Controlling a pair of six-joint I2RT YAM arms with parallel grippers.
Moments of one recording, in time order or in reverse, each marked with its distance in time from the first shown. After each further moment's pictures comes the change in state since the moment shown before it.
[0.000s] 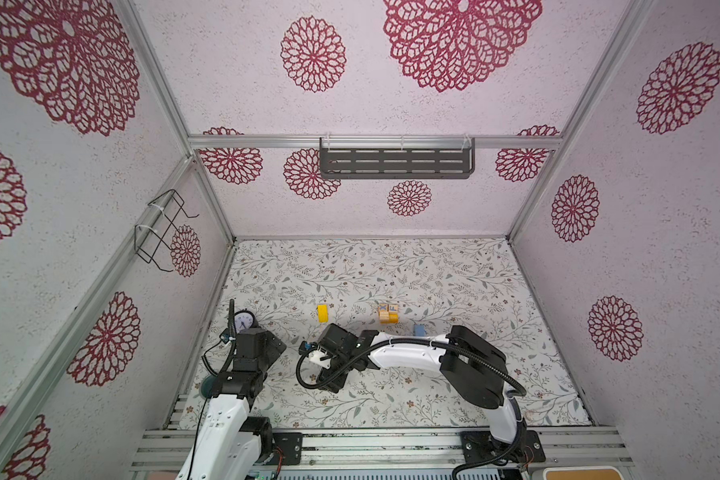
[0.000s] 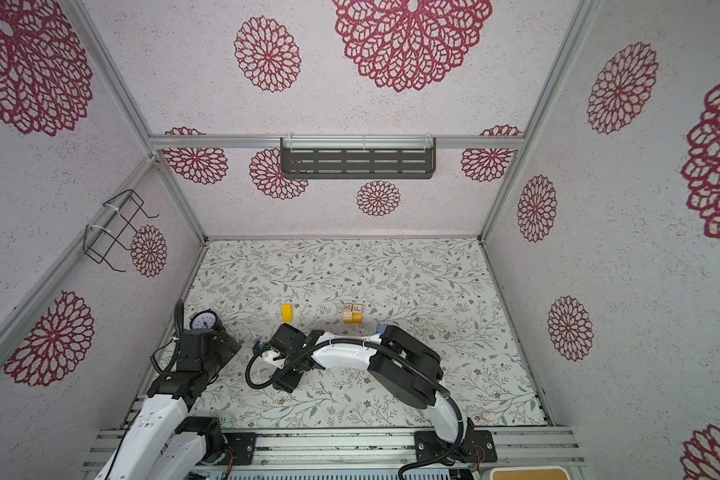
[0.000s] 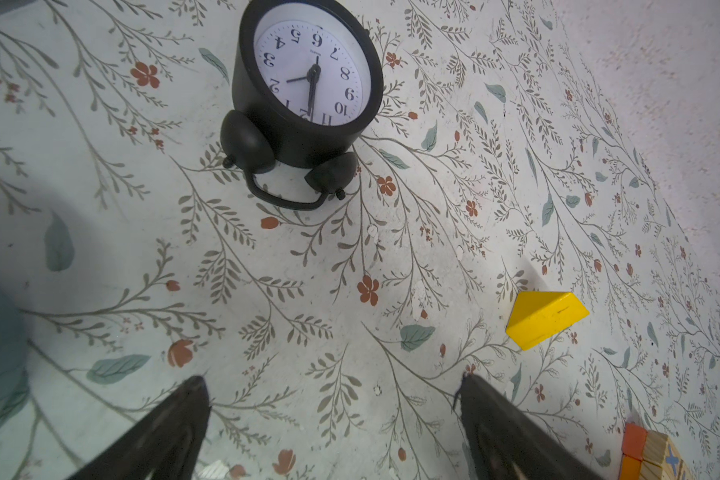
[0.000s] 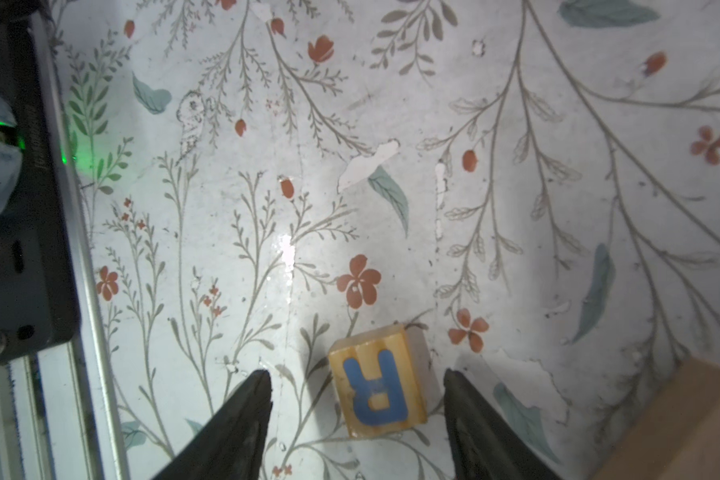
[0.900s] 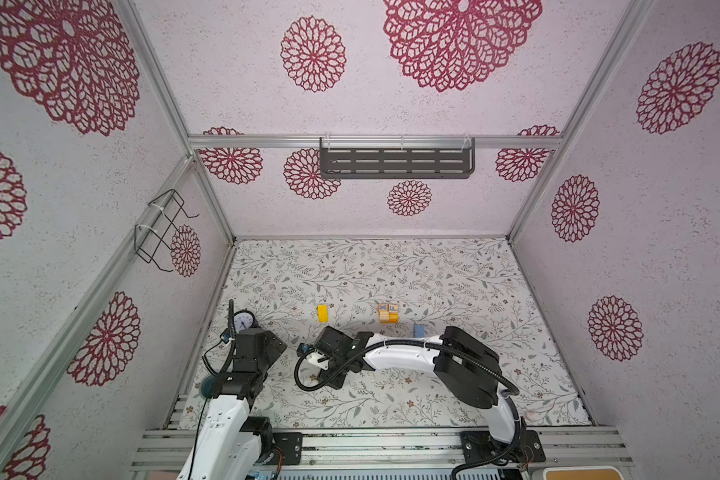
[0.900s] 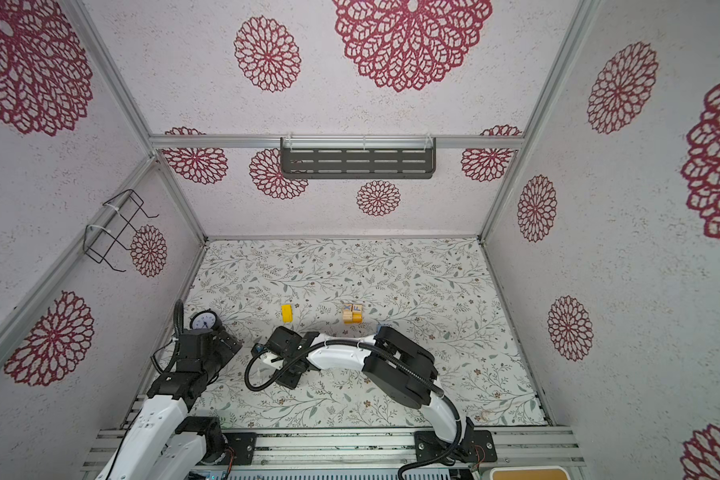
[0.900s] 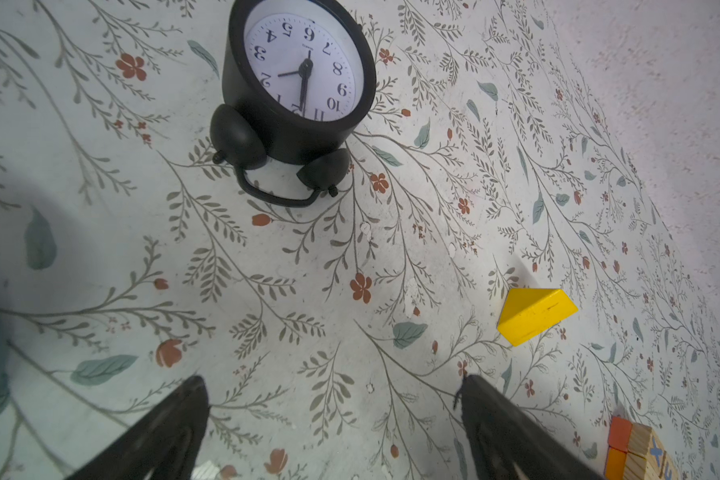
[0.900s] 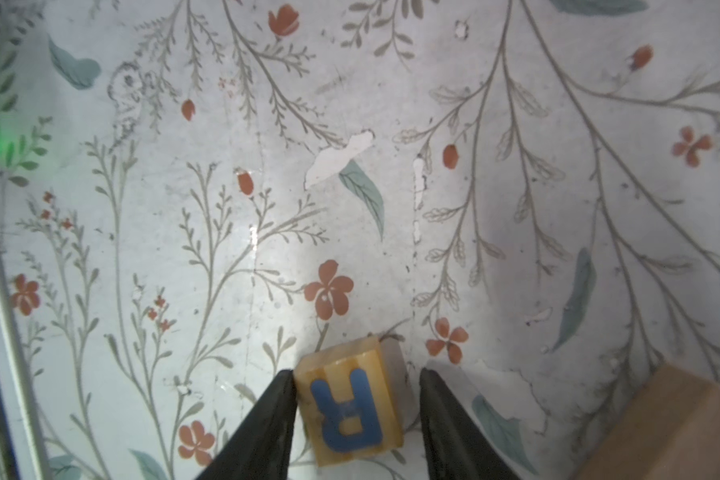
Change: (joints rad) left arm 0.004 -0.004 -0.006 0.014 0.023 -0.003; right arm 0.027 0.043 0.051 -0.041 0.093 -0.036
